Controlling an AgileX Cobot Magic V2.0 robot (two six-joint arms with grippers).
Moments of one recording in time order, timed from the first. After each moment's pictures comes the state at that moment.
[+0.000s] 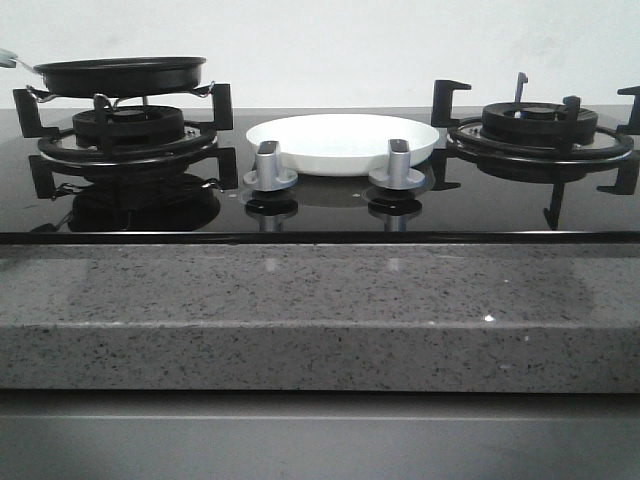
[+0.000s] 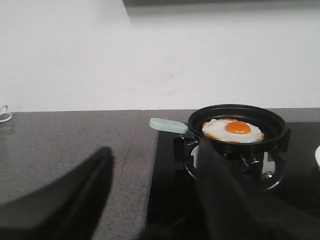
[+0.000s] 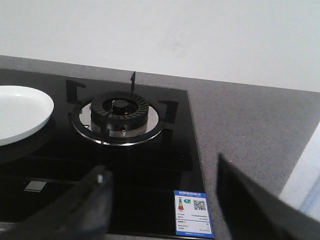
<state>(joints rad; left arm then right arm) 0.02 0.46 -0.50 -0.01 0.14 0.05 -0.03 0.28 -0.50 -0.08 0.42 0.01</state>
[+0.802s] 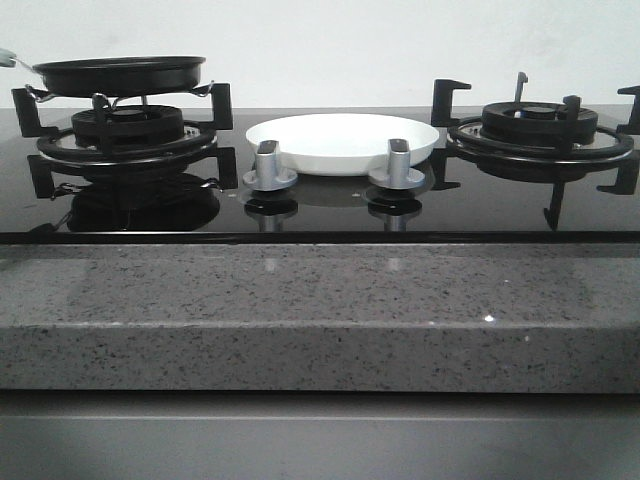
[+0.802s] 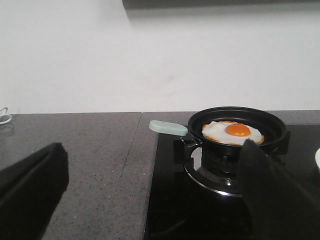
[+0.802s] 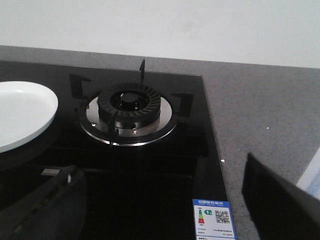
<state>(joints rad) 0.02 0.46 -0.50 -0.01 0.13 0.05 -0.03 0.58 -0.59 -0.02 0.34 0.01</state>
